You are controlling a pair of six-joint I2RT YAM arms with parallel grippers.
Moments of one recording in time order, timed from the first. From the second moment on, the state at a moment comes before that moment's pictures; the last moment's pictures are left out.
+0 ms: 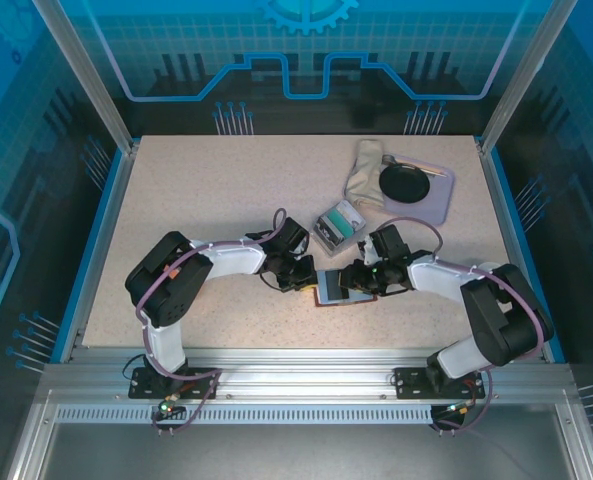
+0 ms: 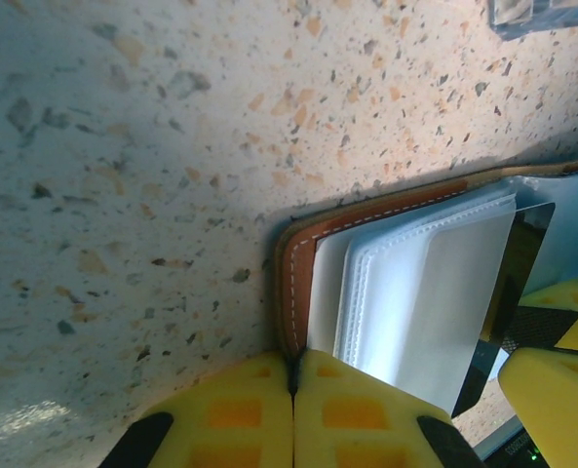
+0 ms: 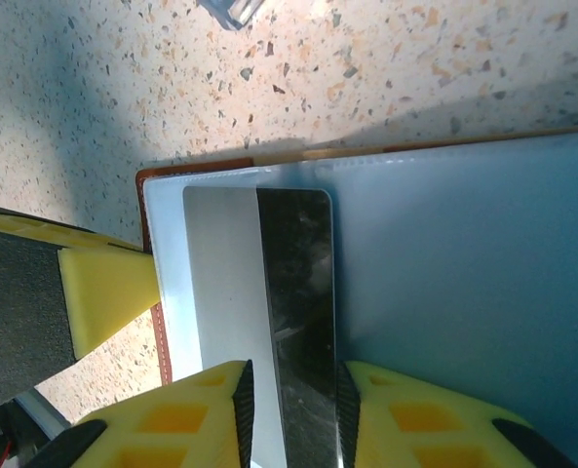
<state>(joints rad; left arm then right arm) -0.67 1.87 1.03 -0.29 0.42 -0.98 0.41 1.49 0.63 -0.24 -0.47 0.63</state>
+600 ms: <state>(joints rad) -0.67 1.87 1.03 -0.29 0.42 -0.98 0.41 1.65 0.72 -0.24 -0.57 0.56</state>
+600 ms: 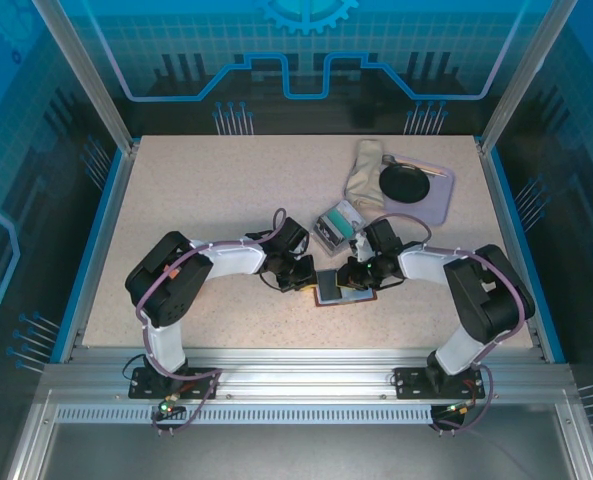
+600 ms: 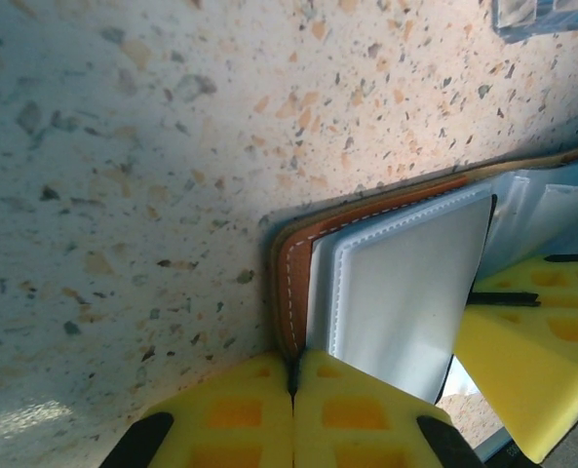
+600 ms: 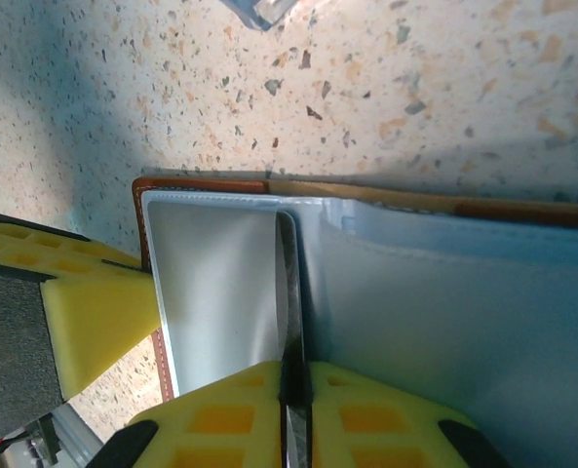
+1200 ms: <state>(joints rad) -0.60 1.82 0.99 -0.34 0.43 -0.91 0.41 1.55 0.86 -0.45 -0.38 0.47</state>
